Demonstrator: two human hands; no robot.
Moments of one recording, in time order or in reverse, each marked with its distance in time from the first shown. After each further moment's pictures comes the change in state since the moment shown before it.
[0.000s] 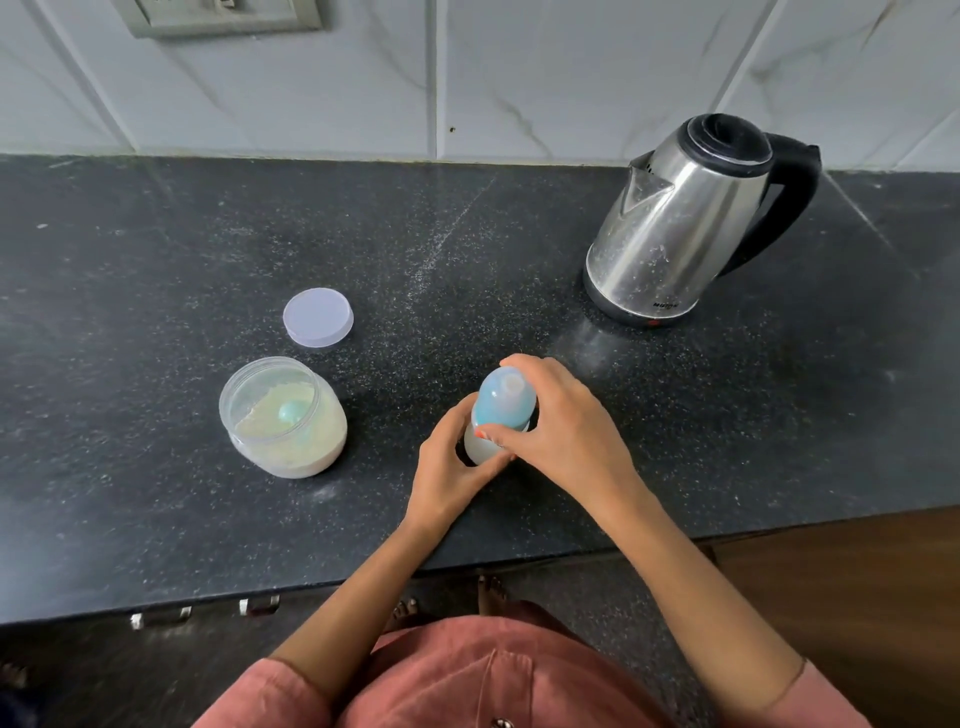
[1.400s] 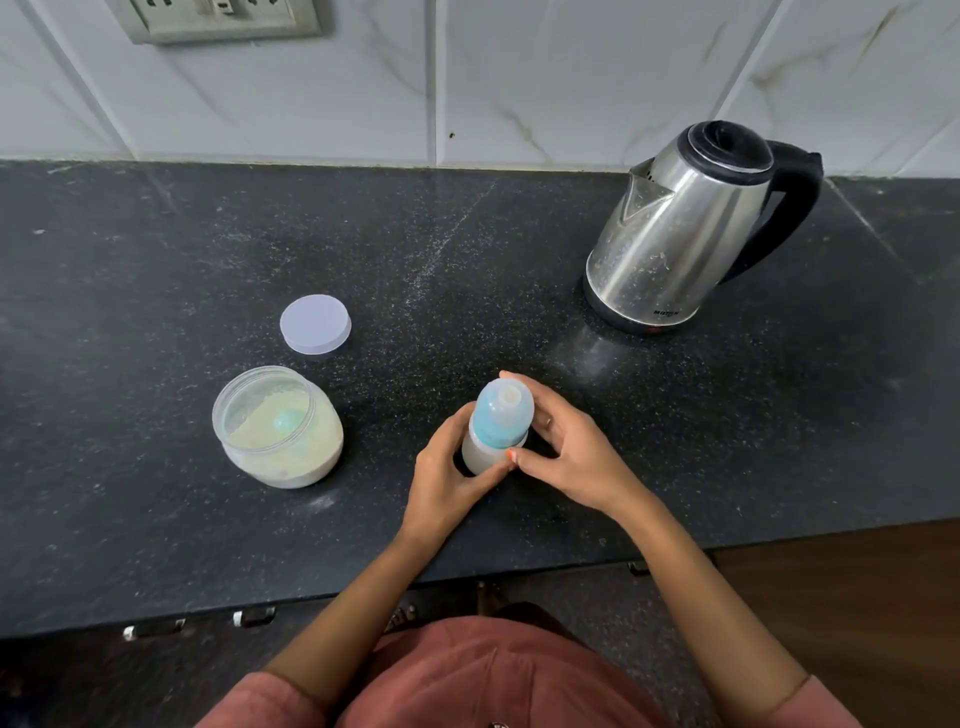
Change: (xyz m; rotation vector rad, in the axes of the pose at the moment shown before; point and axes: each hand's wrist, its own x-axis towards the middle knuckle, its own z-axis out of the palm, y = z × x) left_hand 0.001 0.003 0.000 -0.005 0.008 0.008; right_hand 0.002 0.045 0.018 0.726 -0.253 -0.031
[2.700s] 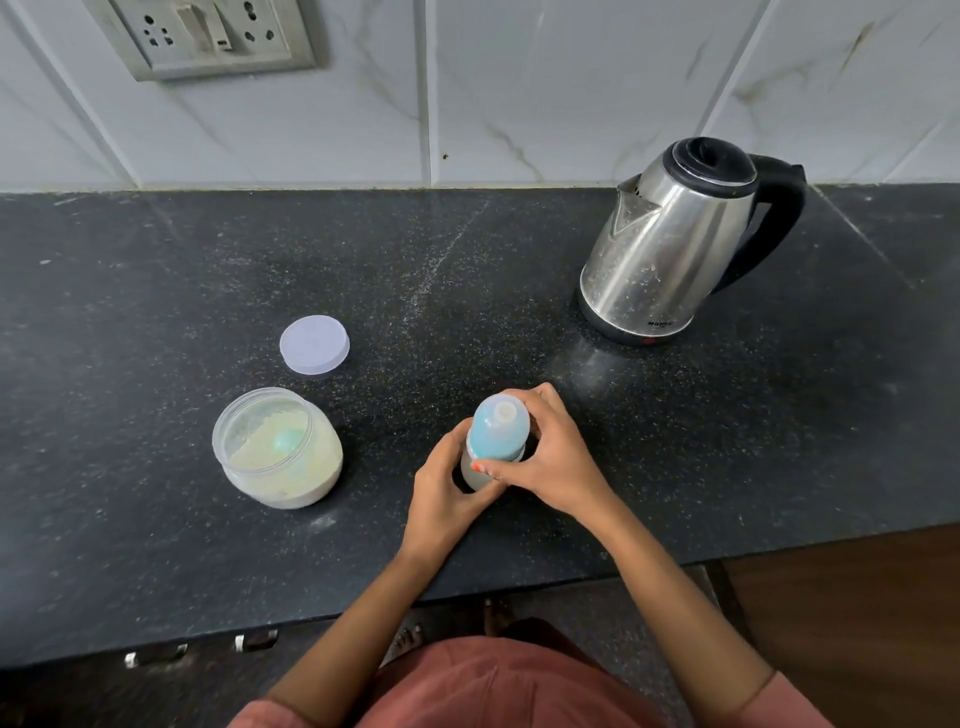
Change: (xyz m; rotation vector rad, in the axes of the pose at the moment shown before) left_hand 0.000 -0.004 0.000 0.041 0.012 -0.008; right_hand 0.014 0.003 0.013 -0.226 0.228 -0.009
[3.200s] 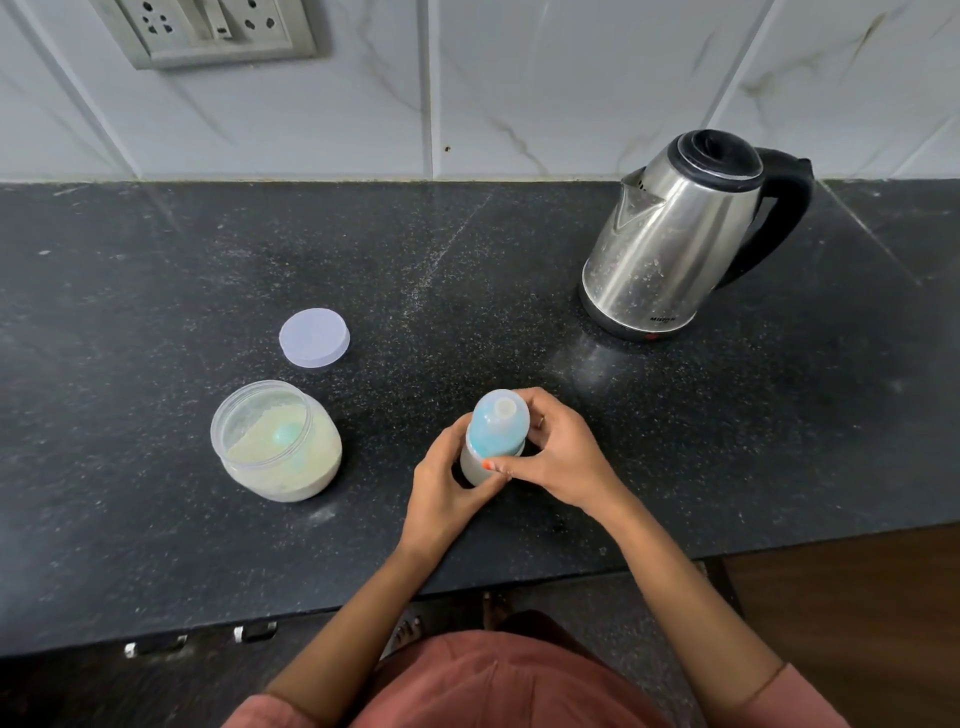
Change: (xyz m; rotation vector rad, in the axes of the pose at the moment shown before) left_hand 0.000 -0.002 0.001 0.000 0.007 0.019; right_hand 0.000 0.008 -0.008 0.185 -0.084 0.078
